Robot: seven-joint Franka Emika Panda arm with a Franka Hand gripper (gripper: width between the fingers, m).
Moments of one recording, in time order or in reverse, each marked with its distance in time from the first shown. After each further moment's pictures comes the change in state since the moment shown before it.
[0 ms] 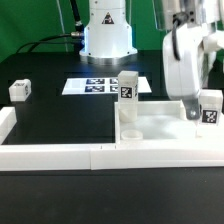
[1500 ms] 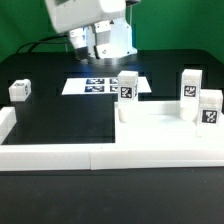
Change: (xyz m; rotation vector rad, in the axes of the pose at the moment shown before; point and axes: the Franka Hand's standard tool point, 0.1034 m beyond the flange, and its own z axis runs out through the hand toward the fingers) arm 0.148 0.004 -0.073 0.060 0.044 -1.066
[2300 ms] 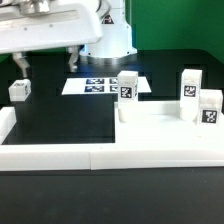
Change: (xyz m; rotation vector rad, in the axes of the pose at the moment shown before) arm 0.003 0.184 0.029 -0.128 -0.052 -0.921
